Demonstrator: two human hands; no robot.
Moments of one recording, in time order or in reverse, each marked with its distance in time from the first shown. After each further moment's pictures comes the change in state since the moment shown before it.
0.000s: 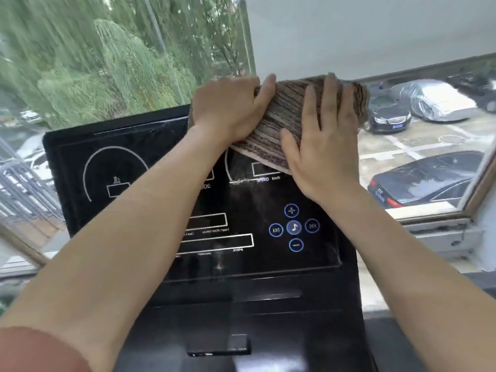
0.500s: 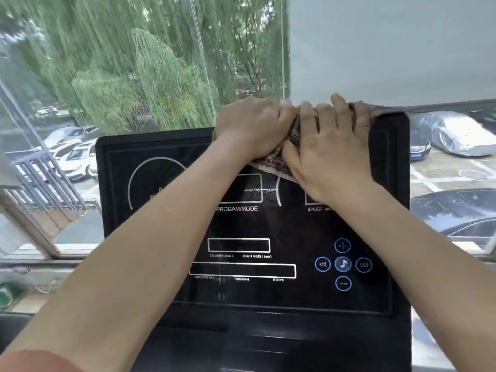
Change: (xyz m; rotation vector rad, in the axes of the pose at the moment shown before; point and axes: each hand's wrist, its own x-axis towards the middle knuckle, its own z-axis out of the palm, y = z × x) left_hand 0.005 -0.059 0.003 -0.130 -0.119 -0.092; right_hand 0.048 -0.069 0.001 -0.121 -0.153 -0.180
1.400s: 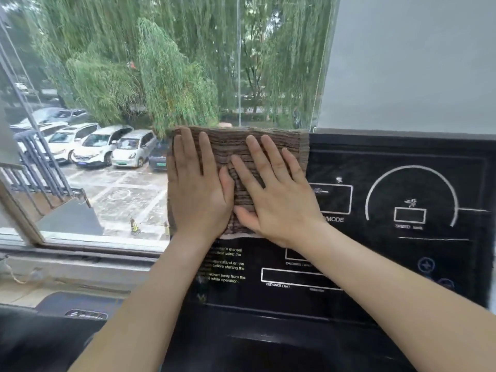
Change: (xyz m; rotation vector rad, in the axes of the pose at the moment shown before) left_hand -0.157 -0.172 0.028 -0.051 0.289 -0.324; right_hand -0.011 -0.172 0.056 -0.096 -0.011 -0.463
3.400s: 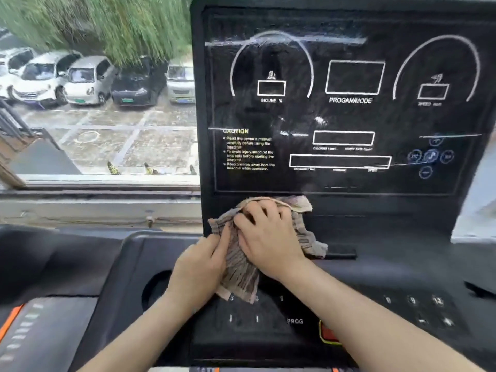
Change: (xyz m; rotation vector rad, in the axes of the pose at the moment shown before) left_hand -0.271 -0.102 -0.033 -0.109 -0.530 0.398; right_hand -0.161 -0.183 0.025 0.264 -0.152 0.118
